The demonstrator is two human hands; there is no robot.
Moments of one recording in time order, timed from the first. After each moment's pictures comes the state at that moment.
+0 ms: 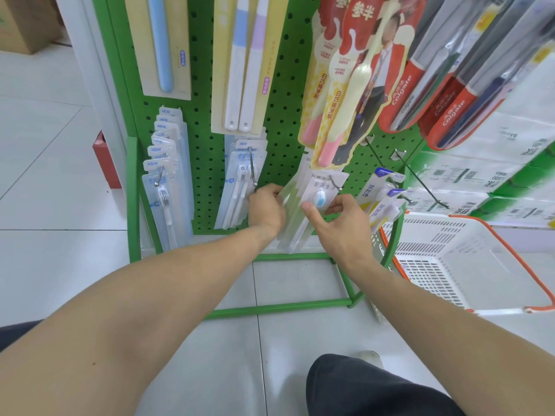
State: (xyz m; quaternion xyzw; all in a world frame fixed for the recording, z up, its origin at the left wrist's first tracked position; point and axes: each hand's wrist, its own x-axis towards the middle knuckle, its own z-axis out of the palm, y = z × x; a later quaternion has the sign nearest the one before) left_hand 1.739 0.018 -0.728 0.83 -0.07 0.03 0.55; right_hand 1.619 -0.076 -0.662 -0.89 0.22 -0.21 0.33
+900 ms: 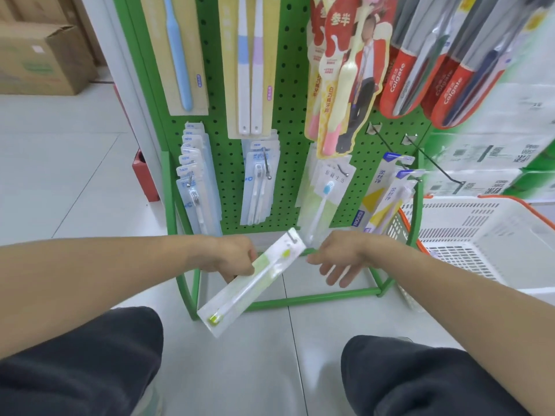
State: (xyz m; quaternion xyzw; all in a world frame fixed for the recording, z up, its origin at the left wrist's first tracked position) left_hand 1.672 0.160 -0.689 0.88 -0.17 -0.40 0.18; right_hand 1.597 -0.066 -0.655 -0.86 0.19 0.34 0.34
